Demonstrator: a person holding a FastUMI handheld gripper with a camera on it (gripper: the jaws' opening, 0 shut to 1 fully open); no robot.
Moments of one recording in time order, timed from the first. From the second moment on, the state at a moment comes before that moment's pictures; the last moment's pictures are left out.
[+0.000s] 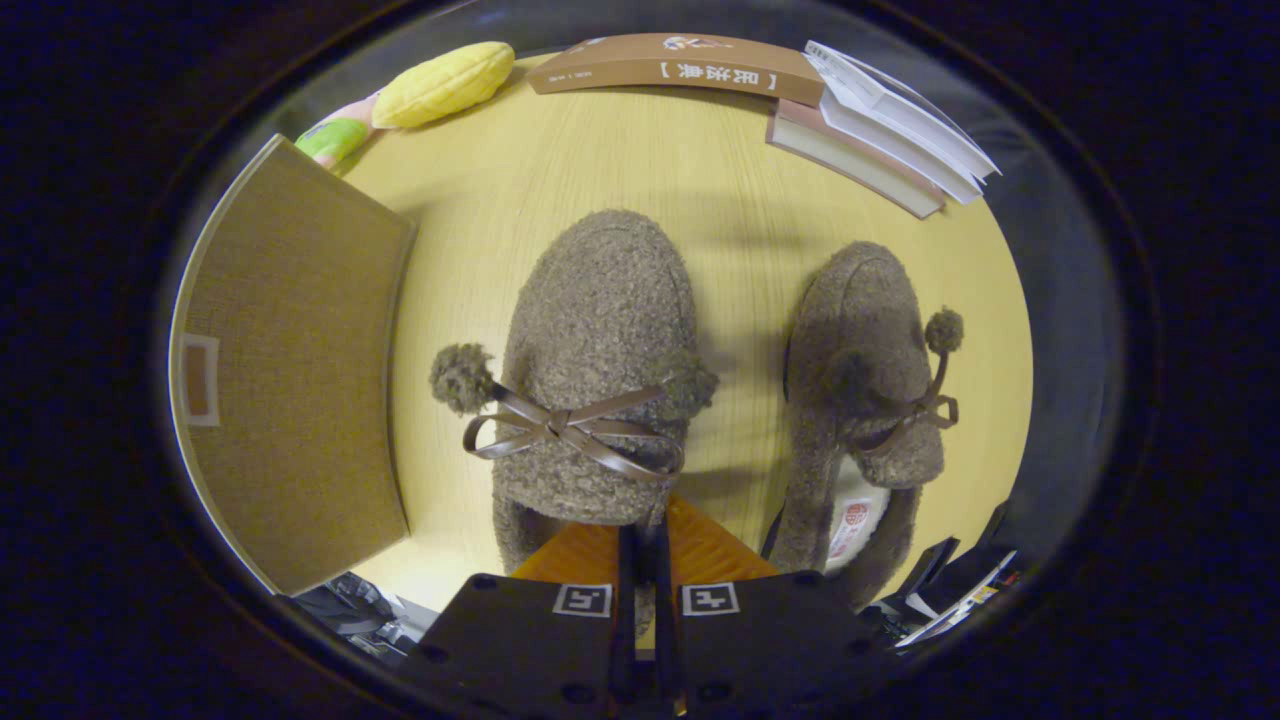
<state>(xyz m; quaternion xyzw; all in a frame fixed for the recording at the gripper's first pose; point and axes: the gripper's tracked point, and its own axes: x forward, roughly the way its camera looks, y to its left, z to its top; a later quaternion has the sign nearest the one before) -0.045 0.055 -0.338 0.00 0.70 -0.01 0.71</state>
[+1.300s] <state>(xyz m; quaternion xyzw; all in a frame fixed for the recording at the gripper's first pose) -0.008 0.120 -0.110 -0.10 0.61 -0.11 0.78</state>
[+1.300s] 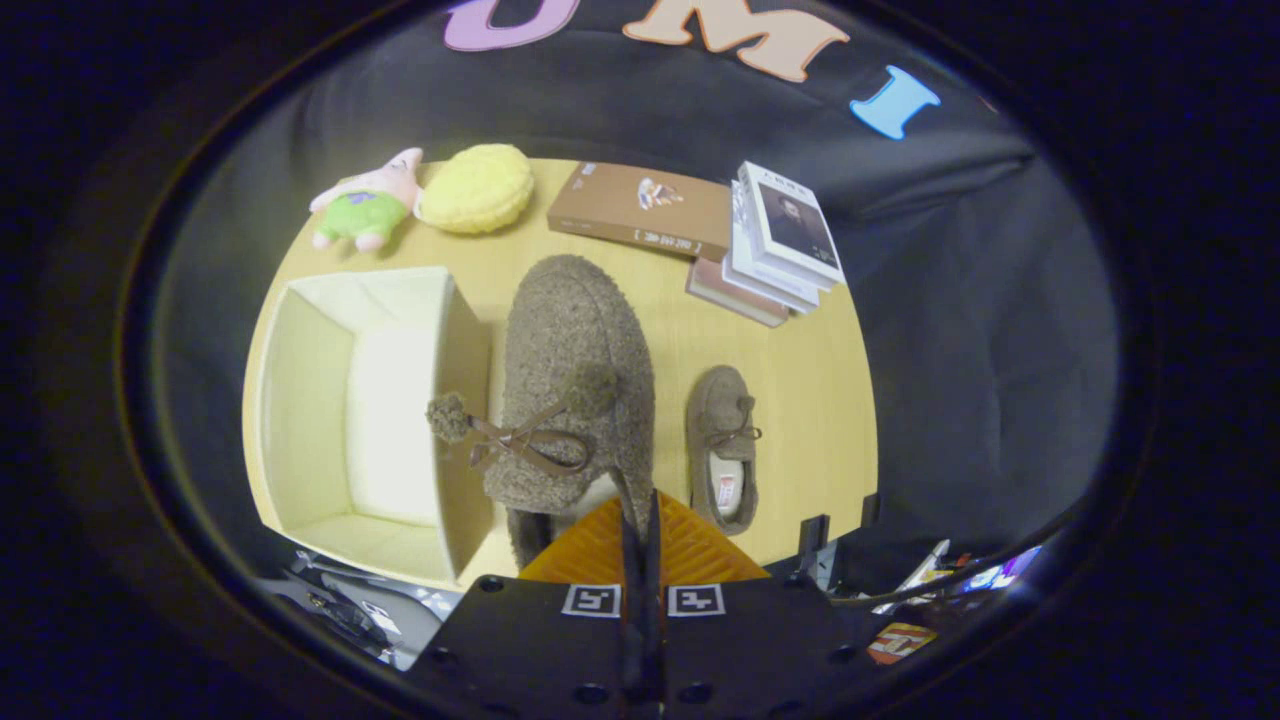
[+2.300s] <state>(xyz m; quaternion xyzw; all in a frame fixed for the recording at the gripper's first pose) 0.012 0.335 -0.263 -0.03 0.70 0.02 0.72</state>
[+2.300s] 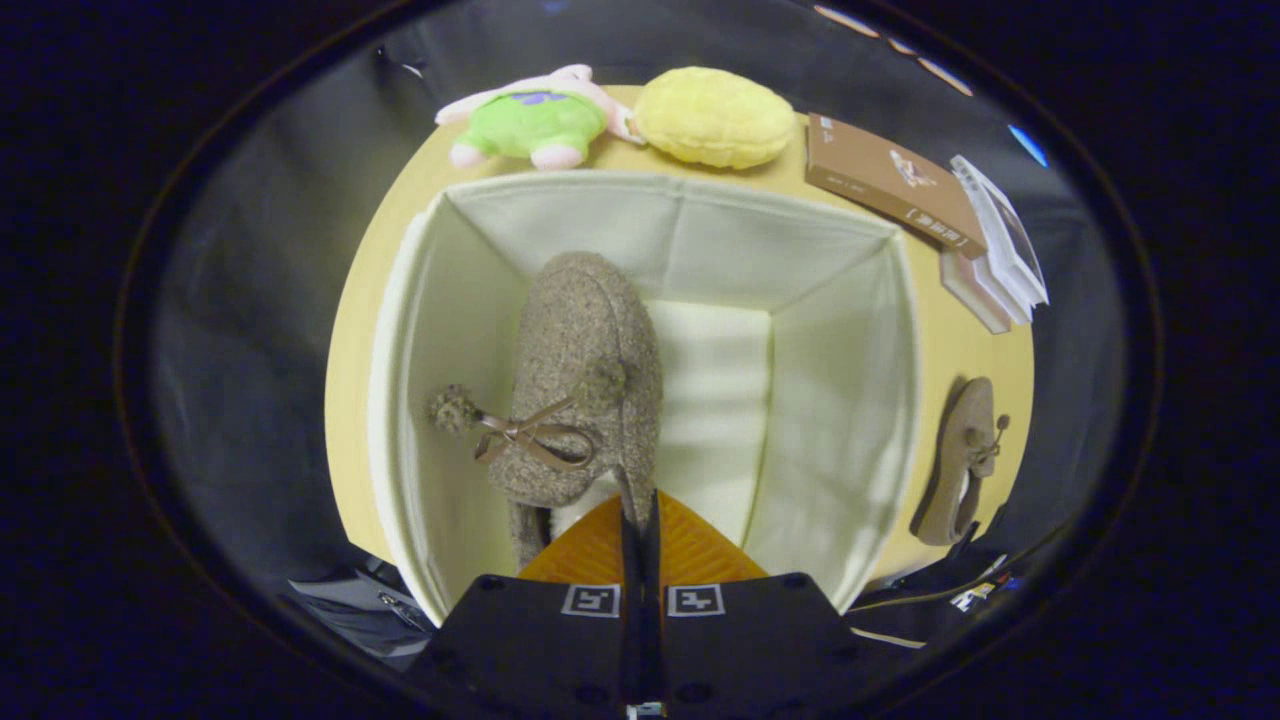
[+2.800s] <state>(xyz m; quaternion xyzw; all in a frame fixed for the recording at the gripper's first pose) -0.003 0.337 -0.281 -0.05 0.70 0.04 0.71</state>
